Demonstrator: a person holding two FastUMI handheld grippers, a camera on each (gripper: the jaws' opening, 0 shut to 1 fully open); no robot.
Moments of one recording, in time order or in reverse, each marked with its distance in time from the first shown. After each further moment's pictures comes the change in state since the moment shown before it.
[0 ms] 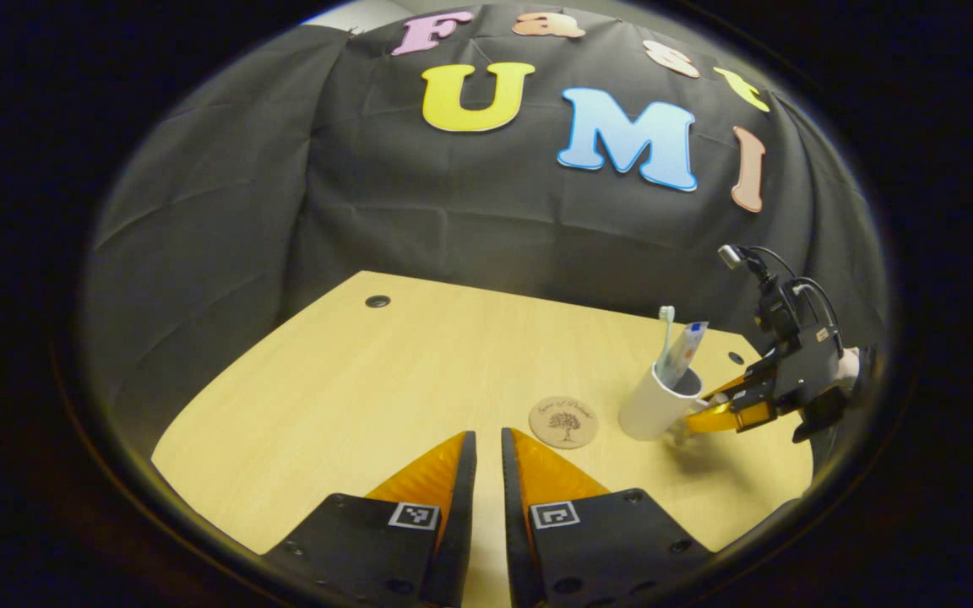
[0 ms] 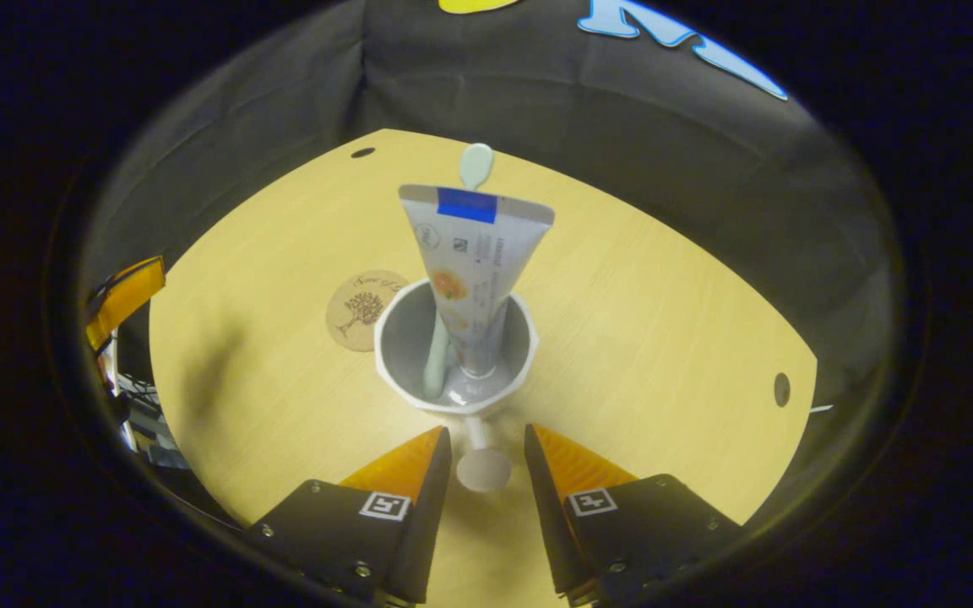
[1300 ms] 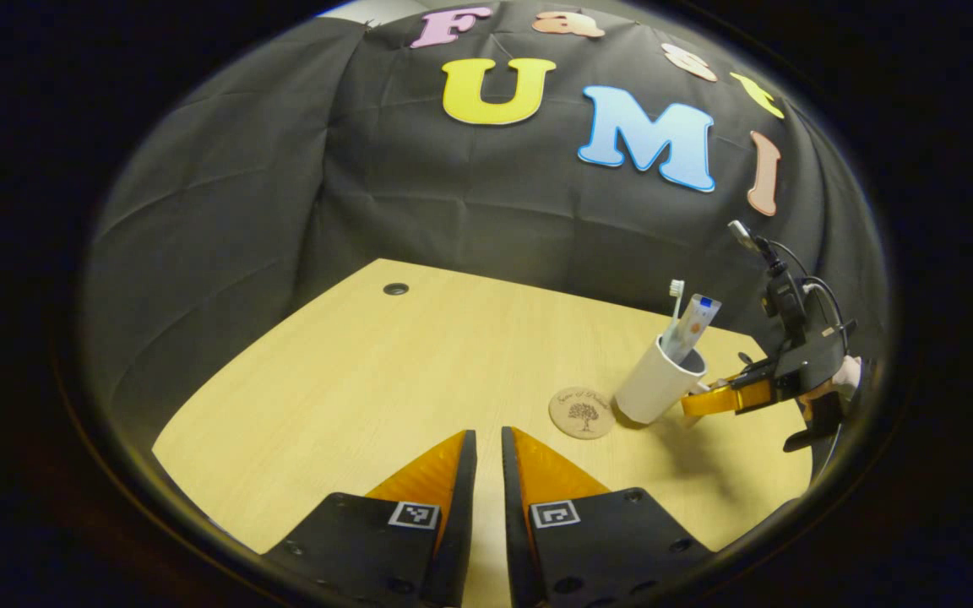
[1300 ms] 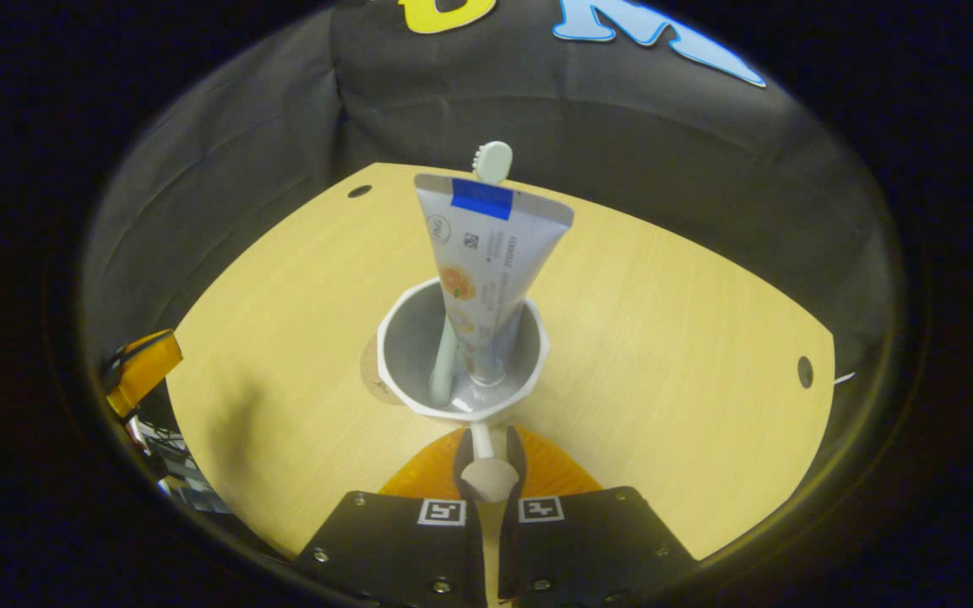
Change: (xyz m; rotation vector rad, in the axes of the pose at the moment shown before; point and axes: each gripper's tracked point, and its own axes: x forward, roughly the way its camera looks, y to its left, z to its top) left arm -0.007 0.022 -0.009 -0.031 0.024 0.024; right arm -0.059 0.016 0.044 0.132 -0.095 0.016
